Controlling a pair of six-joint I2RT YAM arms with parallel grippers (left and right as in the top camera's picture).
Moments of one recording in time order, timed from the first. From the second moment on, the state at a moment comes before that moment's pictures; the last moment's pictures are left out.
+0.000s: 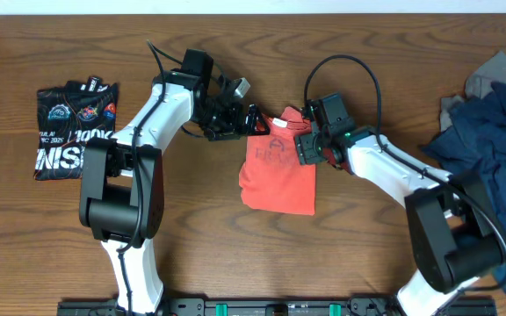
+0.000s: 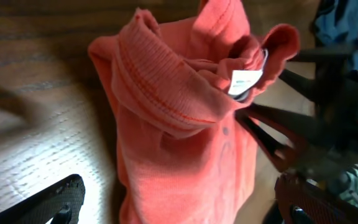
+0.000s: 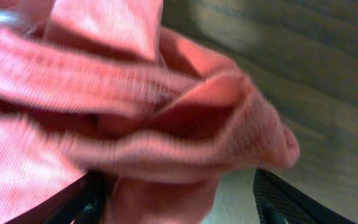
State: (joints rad) left arm -0.22 2.06 1.49 -0.83 0.76 -0.05; right arm 0.41 1.81 1.04 -0.35 0.00 0.15
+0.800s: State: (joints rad) left arm -0.30 2.18 1.50 -0.71 0.73 -0.05; right arm 0.41 1.32 1.04 -0.75 0.00 0.15
